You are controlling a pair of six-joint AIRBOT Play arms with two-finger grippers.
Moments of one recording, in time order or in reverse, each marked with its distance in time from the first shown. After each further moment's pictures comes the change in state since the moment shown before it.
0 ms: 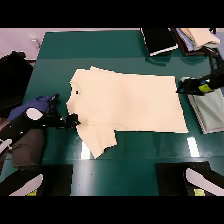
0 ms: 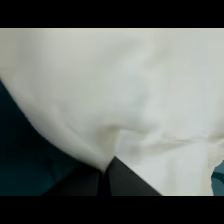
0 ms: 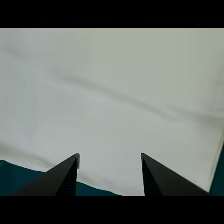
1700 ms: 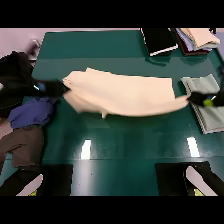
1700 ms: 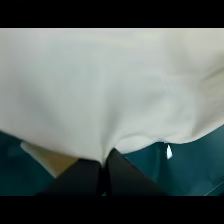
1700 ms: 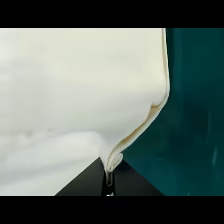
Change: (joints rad) left arm -0.011 0.172 0.645 0.180 -0.288 -0.013; right arm -0.169 0.238 -0.283 0.168 -0.304 -0.110
